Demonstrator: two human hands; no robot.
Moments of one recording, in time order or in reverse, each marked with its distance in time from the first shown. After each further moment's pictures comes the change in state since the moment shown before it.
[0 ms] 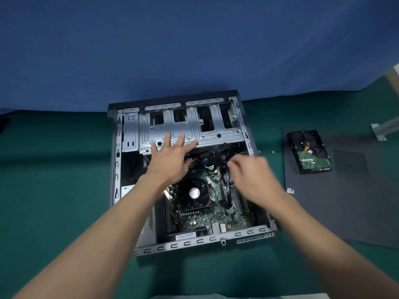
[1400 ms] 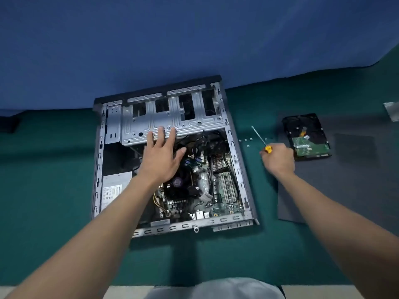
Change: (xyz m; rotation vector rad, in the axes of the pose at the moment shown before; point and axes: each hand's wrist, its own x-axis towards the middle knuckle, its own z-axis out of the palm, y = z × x) left_hand -0.010 0.043 0.019 -0.084 0.011 -0.240; right_hand 0.030 0.163 0.023 0.206 0.115 0.620
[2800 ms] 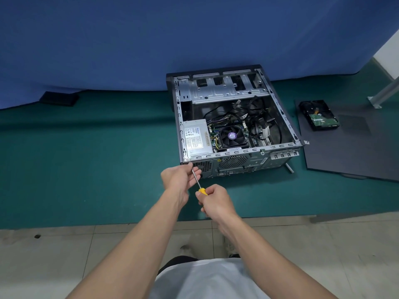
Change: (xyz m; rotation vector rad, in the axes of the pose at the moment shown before) left_hand -0.212 -0.138 0.045 -1.738 0.142 -0.635; right_hand -0.398 -0.093 0.169 0.424 -0.375 0.081
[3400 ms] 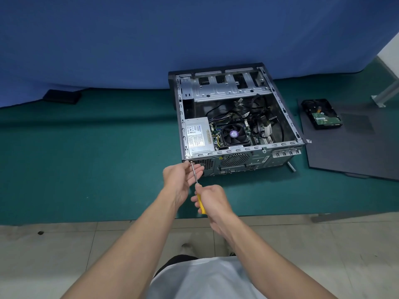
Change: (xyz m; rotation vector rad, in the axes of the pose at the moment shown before) left_hand -0.004 0.005 -0.006 -0.055 -0.120 -0.039; right_hand -0.010 -0.009 0.012 0.252 -0.085 0.046
